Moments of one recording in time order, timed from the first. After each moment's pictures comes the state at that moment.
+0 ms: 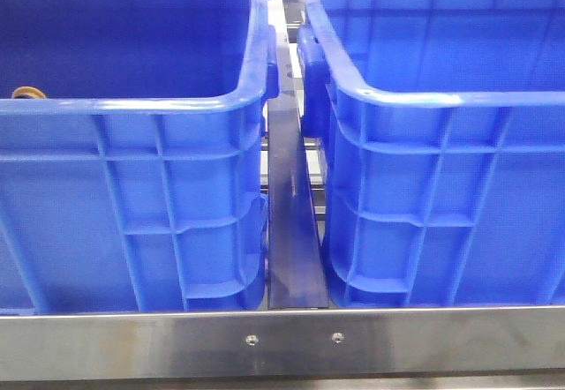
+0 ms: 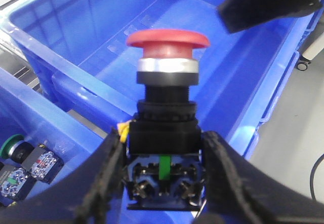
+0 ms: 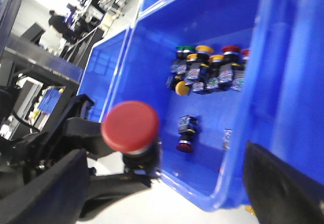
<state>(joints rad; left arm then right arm) -0.88 1.14 -1.02 -0.11 0.41 0.12 0.15 0.99 -0.80 1.38 0.82 -0.62</state>
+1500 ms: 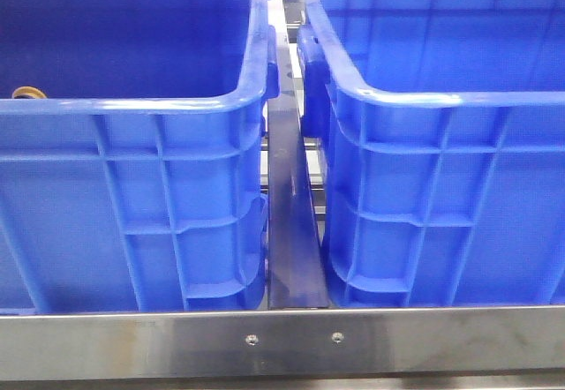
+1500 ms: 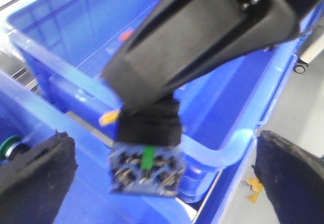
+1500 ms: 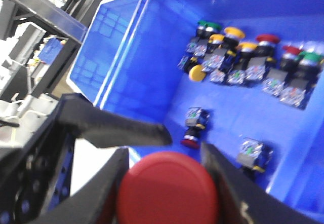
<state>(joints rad) -0.86 1.14 -1.02 -0.11 0.40 0.10 0.40 1.26 -0.99 1.39 0.69 -0.76</state>
